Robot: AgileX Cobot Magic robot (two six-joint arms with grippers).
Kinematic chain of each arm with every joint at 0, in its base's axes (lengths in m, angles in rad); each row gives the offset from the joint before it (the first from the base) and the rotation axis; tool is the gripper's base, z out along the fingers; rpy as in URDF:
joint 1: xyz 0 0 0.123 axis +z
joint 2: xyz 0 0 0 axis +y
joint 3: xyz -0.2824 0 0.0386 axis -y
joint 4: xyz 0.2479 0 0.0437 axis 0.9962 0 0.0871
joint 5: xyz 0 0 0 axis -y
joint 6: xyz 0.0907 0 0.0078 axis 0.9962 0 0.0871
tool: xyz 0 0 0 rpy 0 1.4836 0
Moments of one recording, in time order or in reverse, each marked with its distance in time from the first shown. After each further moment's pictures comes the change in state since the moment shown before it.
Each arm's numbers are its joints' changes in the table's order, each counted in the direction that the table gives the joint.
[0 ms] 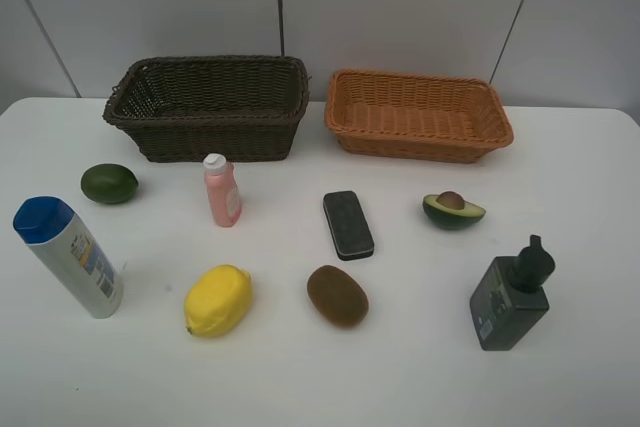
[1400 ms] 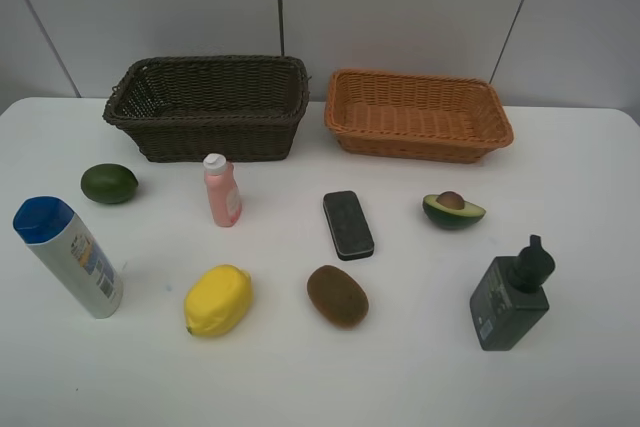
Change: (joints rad) left arm 0.000 0.000 0.000 0.000 0.000 0.000; right arm 0.000 0.000 0.000 0.000 0.000 0.000
